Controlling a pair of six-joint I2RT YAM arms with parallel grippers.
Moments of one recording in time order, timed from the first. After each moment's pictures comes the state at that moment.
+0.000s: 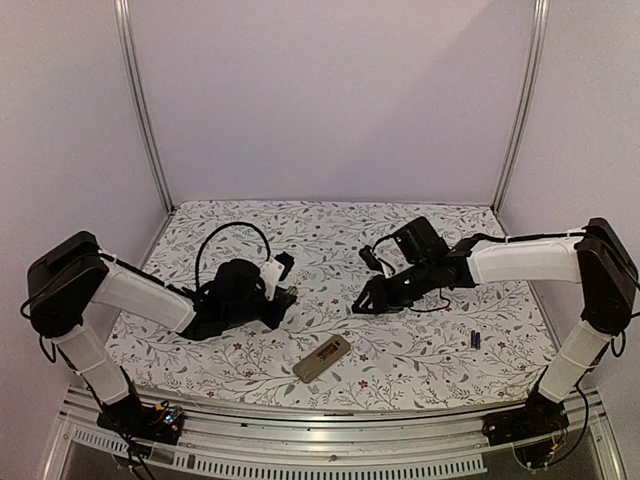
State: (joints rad) left arm -0.86 1.65 0.62 0.52 -0.13 -0.06; right arm 0.76 1.69 1.05 -0.24 -0.49 0.47
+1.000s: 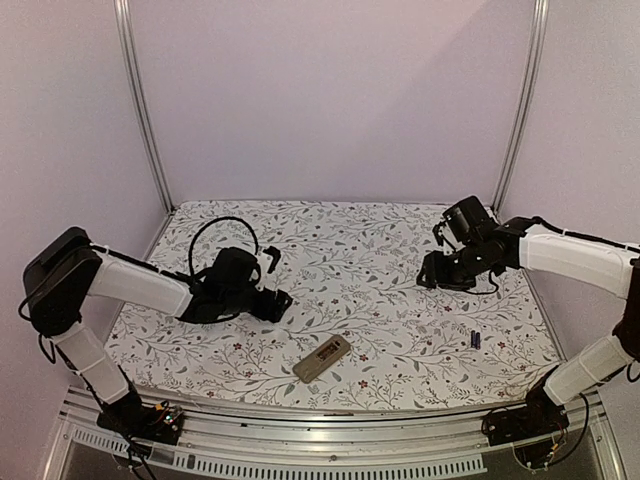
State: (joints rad) left arm -0.74 1.67 0.70 0.25 -0.13 -0.19; right arm 0.58 1.44 1.02 -0.57 -0.03 0.52
